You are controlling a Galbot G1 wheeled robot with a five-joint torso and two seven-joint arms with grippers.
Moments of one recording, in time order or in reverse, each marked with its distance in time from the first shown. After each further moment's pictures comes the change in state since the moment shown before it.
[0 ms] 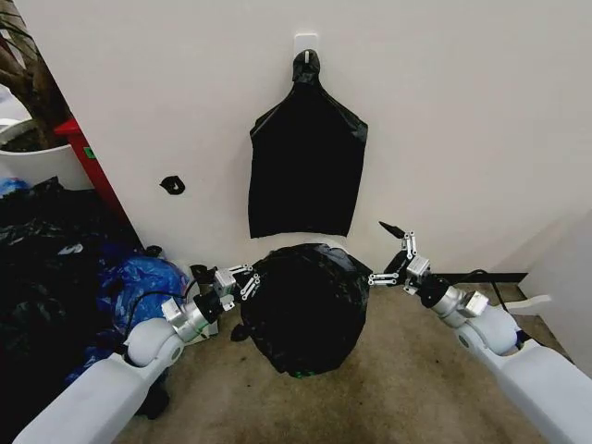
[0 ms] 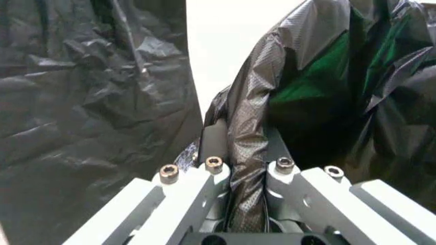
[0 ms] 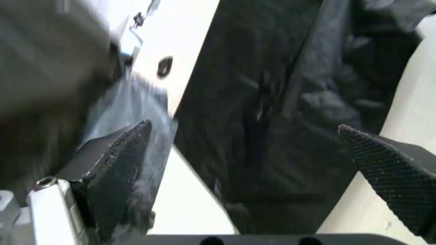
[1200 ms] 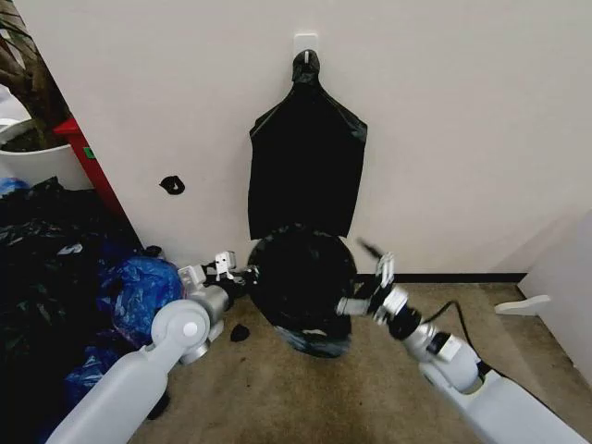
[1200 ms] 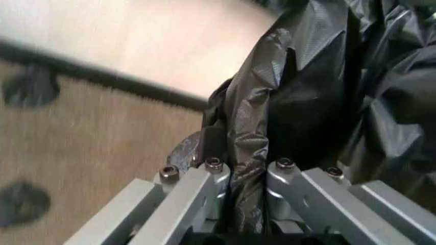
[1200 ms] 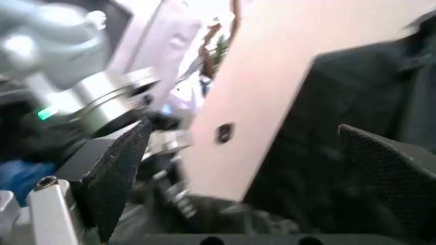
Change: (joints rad) left arm -0.074 -0.139 -0.025 -0.230 -0.841 0.927 -1.047; right arm -0.121 0.102 -0.100 0.099 -0.103 0.213 0.035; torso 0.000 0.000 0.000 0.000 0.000
